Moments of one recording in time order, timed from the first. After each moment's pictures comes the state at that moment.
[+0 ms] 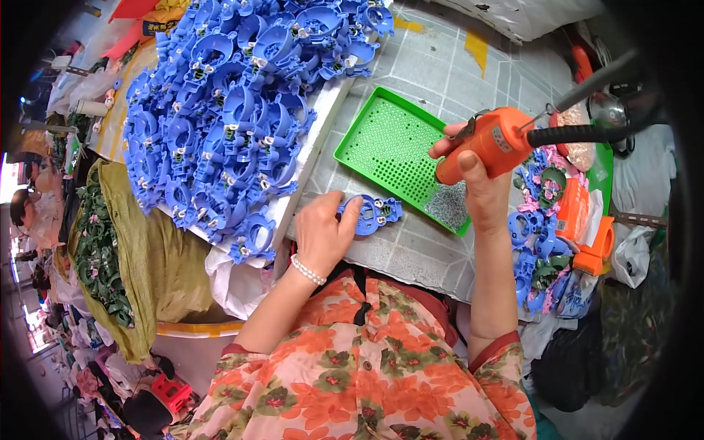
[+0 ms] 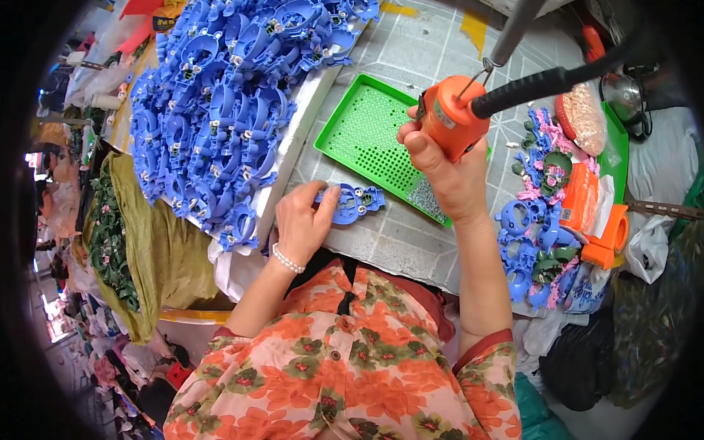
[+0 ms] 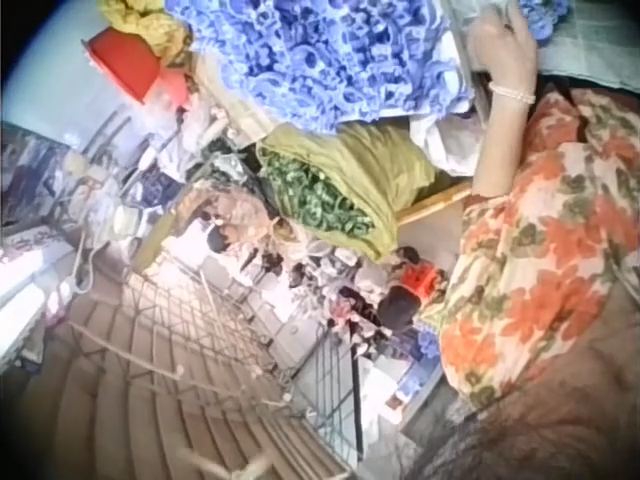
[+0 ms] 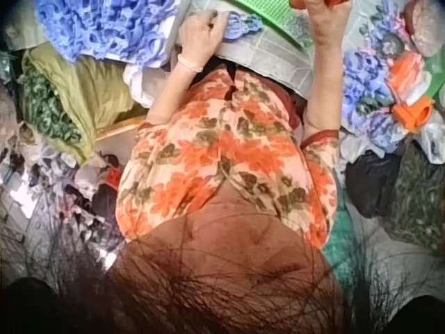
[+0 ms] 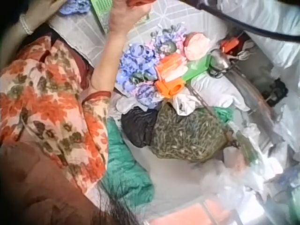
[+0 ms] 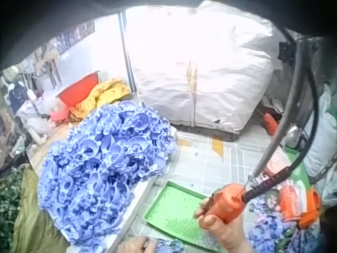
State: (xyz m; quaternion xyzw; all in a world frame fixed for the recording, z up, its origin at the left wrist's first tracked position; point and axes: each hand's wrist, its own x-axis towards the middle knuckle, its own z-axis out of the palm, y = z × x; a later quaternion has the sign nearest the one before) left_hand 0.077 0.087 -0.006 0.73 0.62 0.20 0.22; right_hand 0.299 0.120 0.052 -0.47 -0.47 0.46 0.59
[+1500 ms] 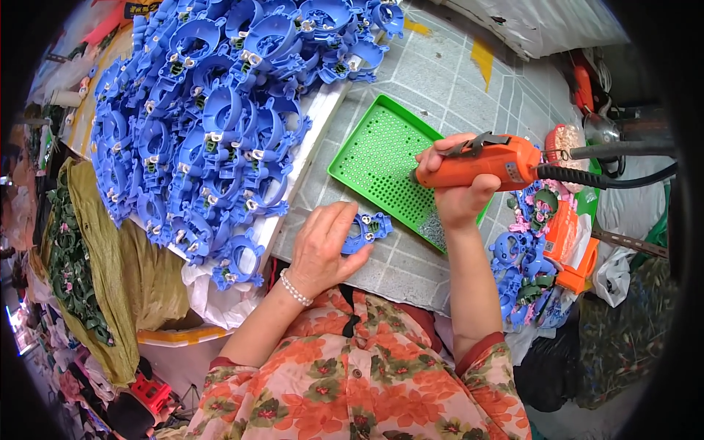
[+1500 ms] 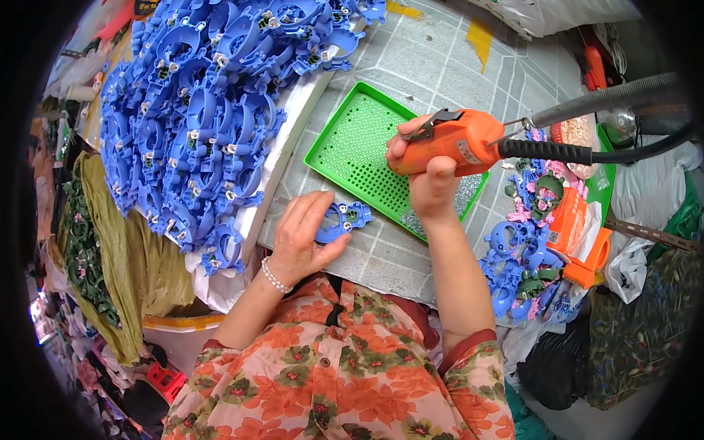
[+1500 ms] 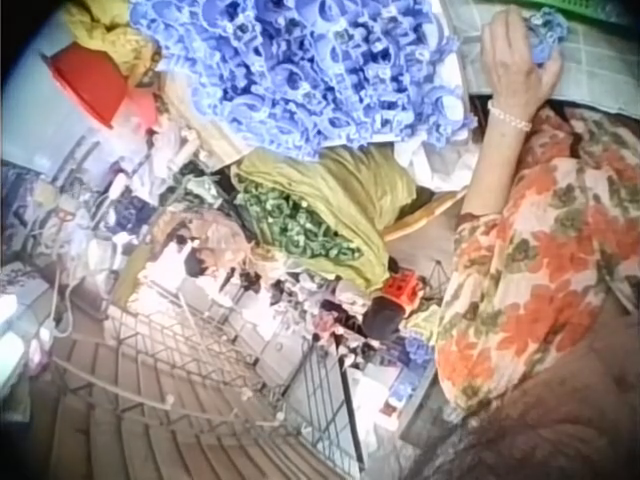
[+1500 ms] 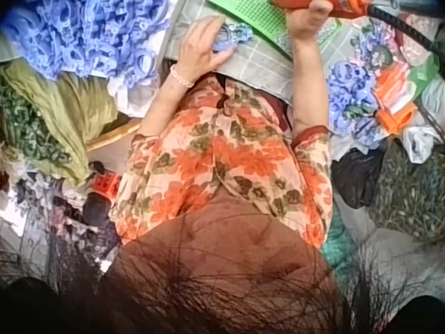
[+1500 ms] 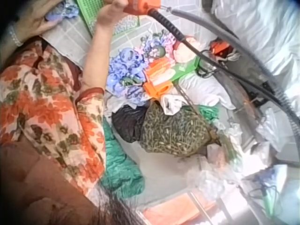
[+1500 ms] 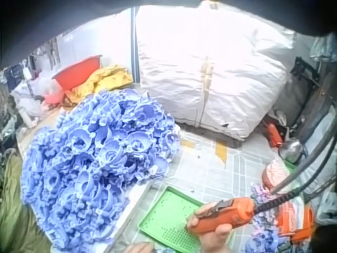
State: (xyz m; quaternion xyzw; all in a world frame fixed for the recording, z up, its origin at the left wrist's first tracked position) left_hand 0.071 0.094 -0.019 0.81 0.45 0.31 0.22; right_hand 0.278 0.159 0.004 -0.40 -0.46 0.46 0.65
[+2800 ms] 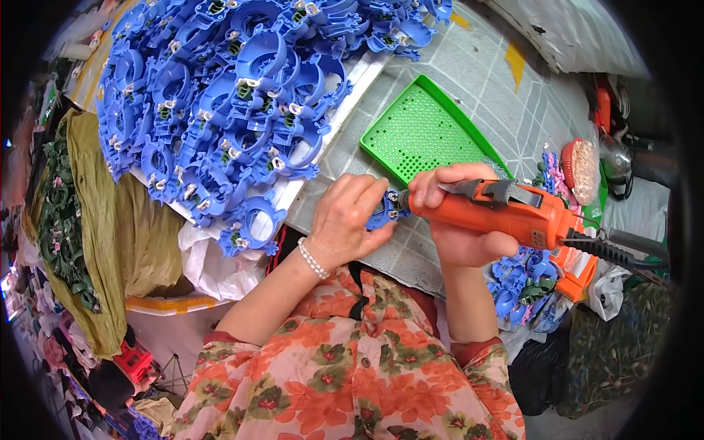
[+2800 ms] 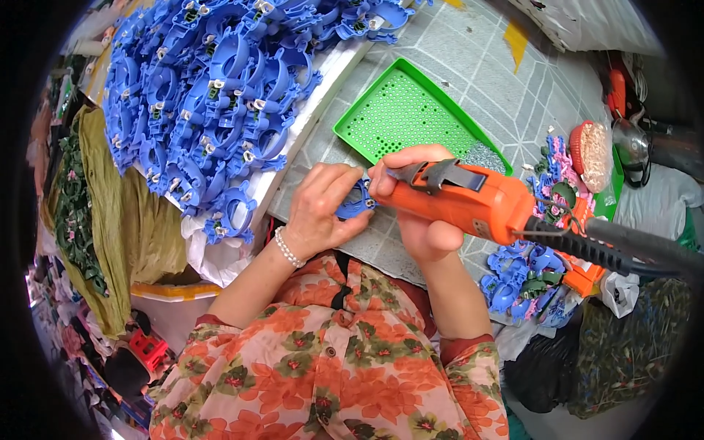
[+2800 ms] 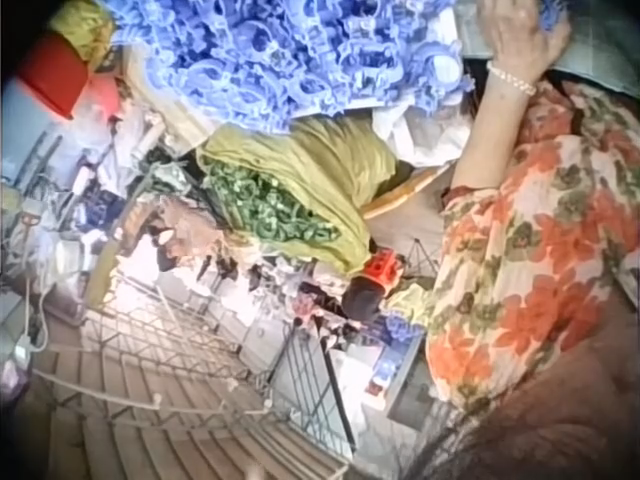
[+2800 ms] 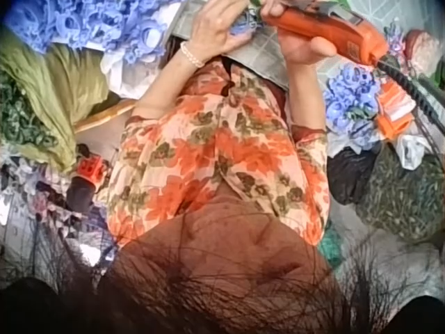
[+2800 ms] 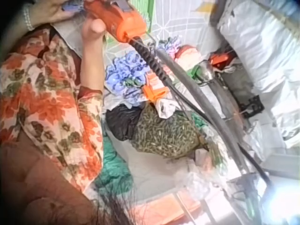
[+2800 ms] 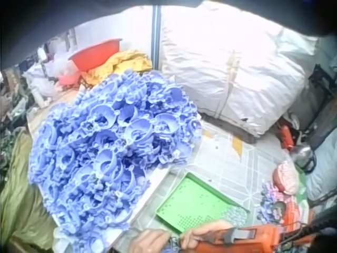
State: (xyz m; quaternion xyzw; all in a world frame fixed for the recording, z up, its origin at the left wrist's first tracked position) left_hand 0.071 0.094 -0.022 0.78 0.46 0.34 0.25; right_hand 0.233 0.109 0.022 -0.26 -0.45 0.58 0.63
